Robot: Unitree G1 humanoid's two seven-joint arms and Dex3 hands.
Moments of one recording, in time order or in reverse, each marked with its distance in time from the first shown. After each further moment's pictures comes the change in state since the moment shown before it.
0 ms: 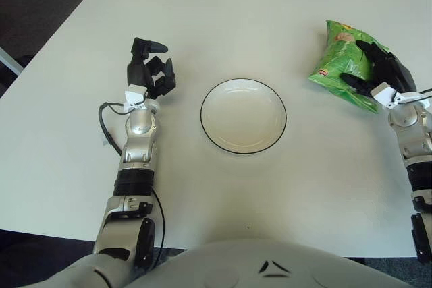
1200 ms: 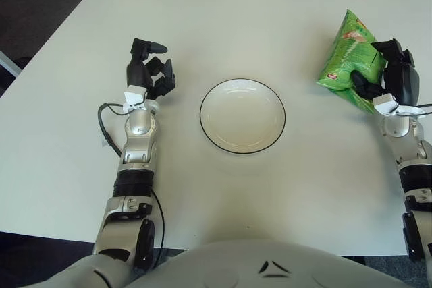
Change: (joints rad) left arm 0.003 0.001 0.001 0.001 0.000 -0.001 0.000; right arm -0.023 0.034 -0.031 0.179 0.014 -0.293 -0.303
